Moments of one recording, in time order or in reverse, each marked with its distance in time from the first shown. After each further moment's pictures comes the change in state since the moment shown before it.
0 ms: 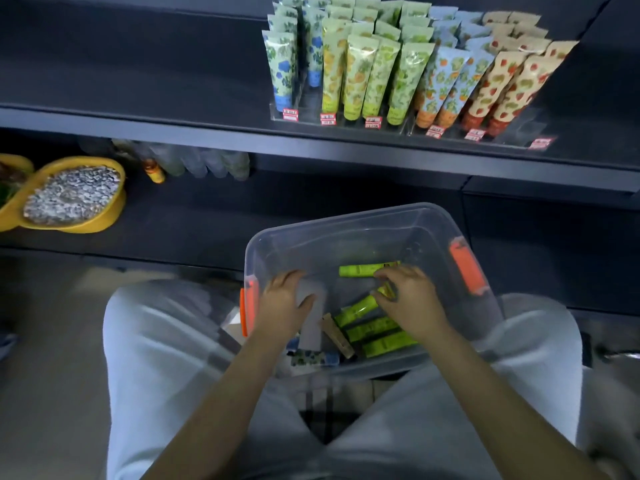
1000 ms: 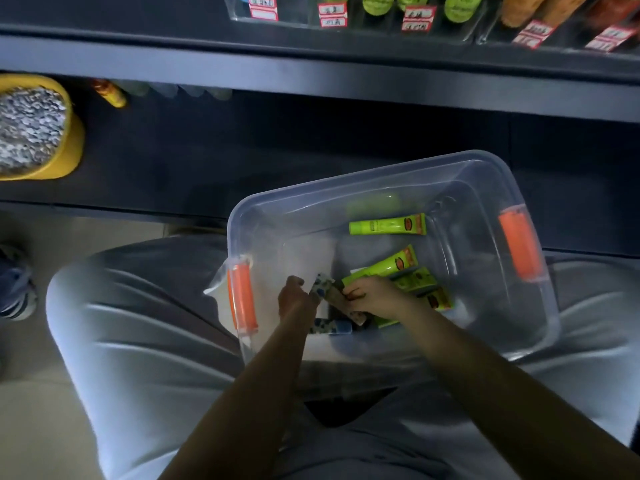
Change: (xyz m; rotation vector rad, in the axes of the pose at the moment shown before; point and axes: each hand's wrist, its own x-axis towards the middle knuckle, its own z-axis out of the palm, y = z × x) left_hand 0.027 -0.036 0.098 -0.263 -0.333 -0.921; right_hand 0.031 0.015 0.111 0.453 -0.876 0.380
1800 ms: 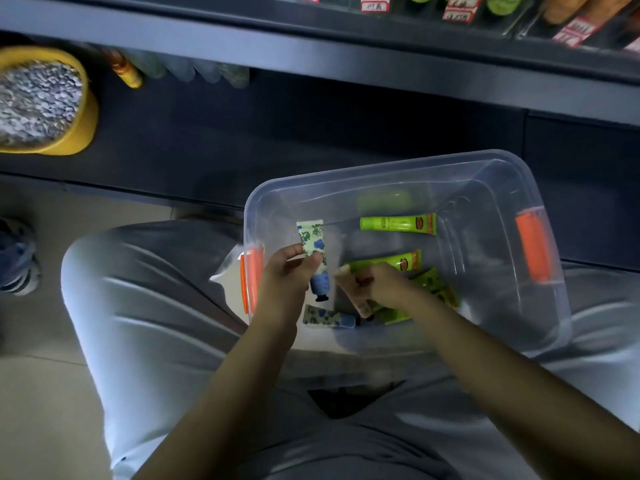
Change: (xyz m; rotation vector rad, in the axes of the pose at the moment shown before) left_hand -0.098 0.027 -0.081 -0.716 -0.062 0.239; right_hand 0.010 -0.005 0.000 -0.061 0.051 0.096
